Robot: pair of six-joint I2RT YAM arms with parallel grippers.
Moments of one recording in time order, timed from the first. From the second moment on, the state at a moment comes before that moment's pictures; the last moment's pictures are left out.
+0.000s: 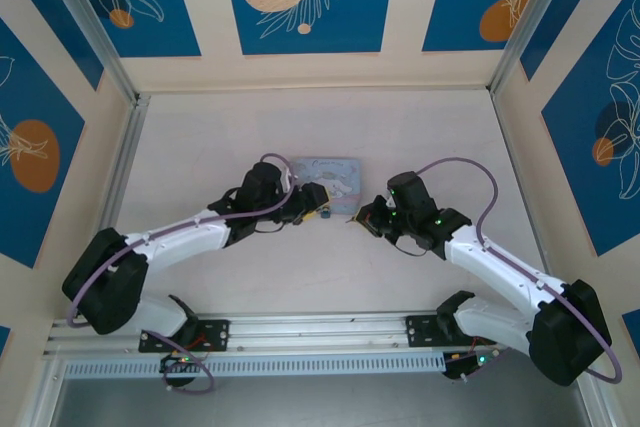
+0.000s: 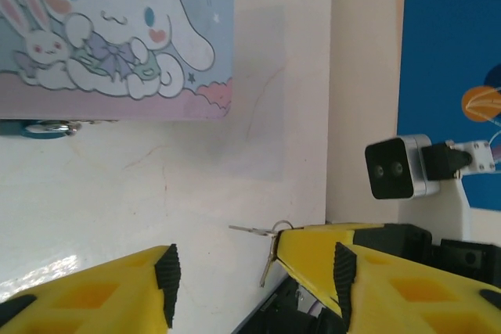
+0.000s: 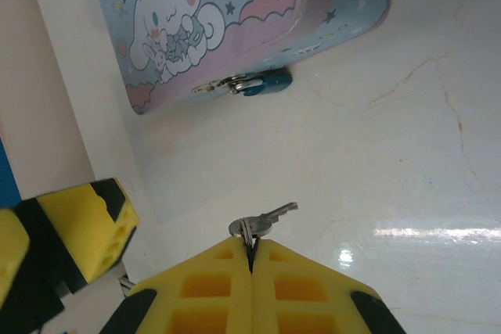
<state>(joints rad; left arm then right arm) -0.73 1.42 0.77 0.15 0.42 -1.15 0.56 1.06 0.65 -0.39 -0.28 1.19</state>
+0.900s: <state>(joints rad) -0.82 1.58 0.77 0.30 0.44 -1.16 0.56 1.13 0.65 -0.28 -0.29 1.34</state>
